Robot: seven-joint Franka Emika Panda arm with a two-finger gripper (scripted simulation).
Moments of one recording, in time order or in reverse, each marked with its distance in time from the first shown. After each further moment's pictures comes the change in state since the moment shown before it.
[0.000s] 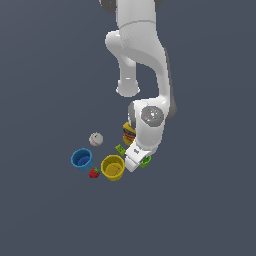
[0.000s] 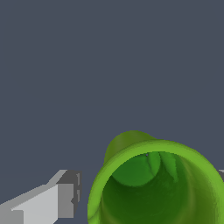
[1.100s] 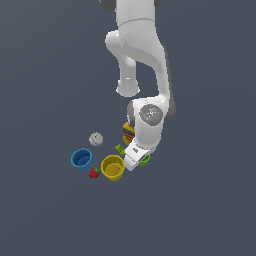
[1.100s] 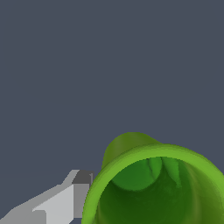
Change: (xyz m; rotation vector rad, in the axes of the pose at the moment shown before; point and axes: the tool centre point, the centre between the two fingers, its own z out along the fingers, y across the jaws) arm -0.004 0.001 -0.003 -0.001 0.000 0.000
